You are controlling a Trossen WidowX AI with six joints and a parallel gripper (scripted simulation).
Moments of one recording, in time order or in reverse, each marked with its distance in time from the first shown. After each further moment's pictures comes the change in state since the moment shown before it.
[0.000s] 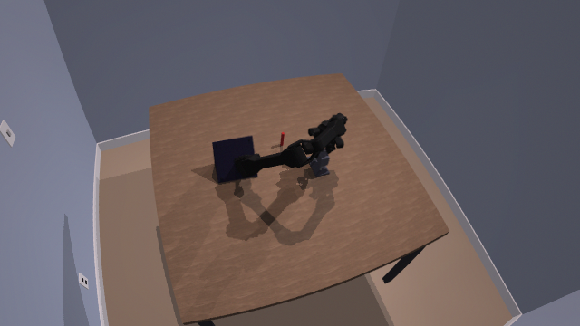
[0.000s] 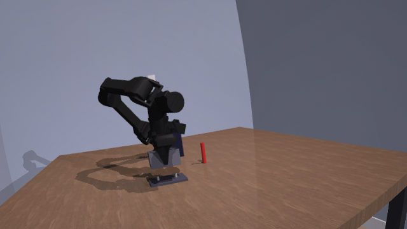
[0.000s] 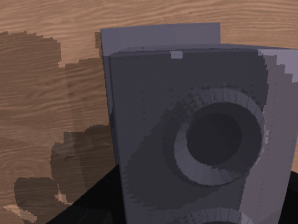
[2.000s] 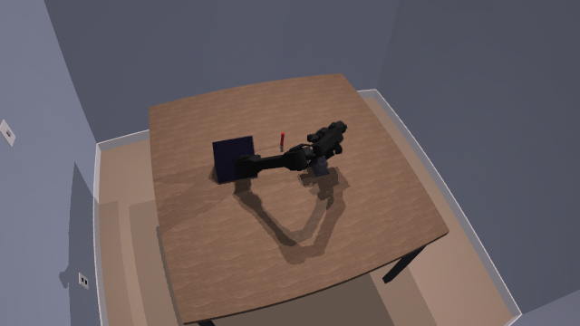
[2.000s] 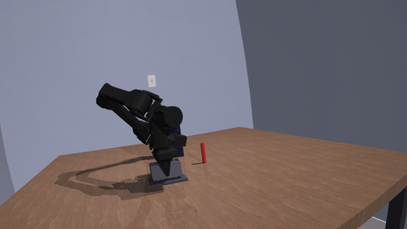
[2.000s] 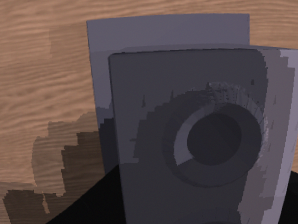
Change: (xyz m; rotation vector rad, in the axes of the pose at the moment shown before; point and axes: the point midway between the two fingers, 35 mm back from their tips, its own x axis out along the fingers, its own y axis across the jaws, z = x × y) arm 0.038 0.000 -0.002 -0.003 0.001 -0.002
